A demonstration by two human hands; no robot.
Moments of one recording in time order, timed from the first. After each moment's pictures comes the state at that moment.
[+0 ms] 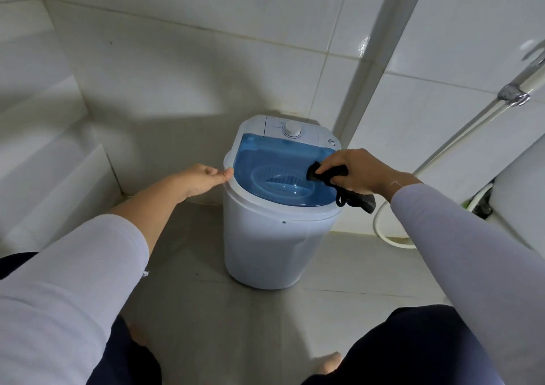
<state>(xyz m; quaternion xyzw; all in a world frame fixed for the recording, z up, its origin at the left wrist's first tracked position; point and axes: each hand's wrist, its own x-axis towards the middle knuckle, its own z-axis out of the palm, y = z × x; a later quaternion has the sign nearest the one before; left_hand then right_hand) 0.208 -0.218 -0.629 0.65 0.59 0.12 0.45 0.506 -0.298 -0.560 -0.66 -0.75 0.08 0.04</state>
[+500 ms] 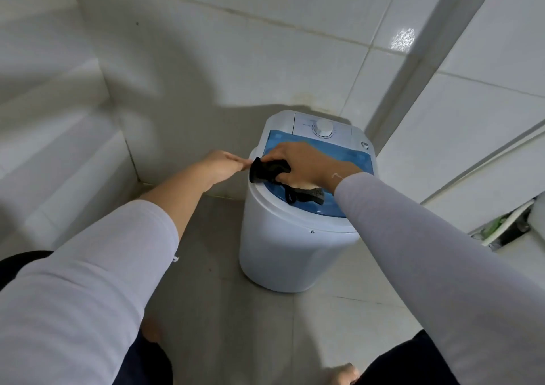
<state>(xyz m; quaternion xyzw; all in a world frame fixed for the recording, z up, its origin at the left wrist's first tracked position) 0.199 -0.172 -0.645 0.58 0.60 0.22 0.50 0.368 -0.226 -0.578 -0.54 -0.83 0.11 0.01</state>
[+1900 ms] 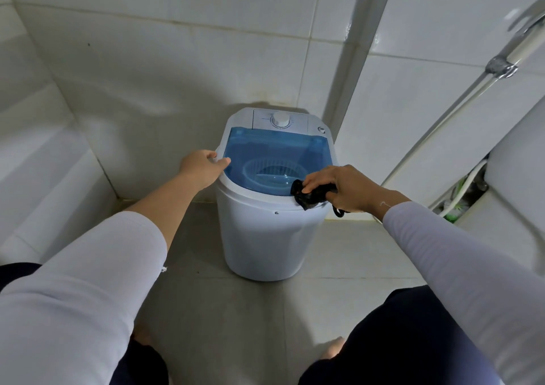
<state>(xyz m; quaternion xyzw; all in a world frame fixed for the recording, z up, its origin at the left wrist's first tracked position) 0.236 -0.216 -0.629 0.64 0.65 0.24 0.33 0.493 -0.328 -0.602 -0.62 -0.76 0.13 0.09</state>
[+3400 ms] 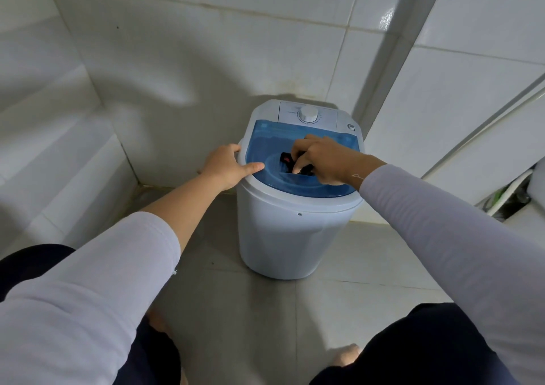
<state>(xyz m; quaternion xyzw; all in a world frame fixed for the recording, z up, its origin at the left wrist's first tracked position) 0.230 -0.213 -0.640 0.68 0.62 0.22 0.32 0.439 -0.248 -0.592 -0.51 -0.86 -0.04 -0.08</state>
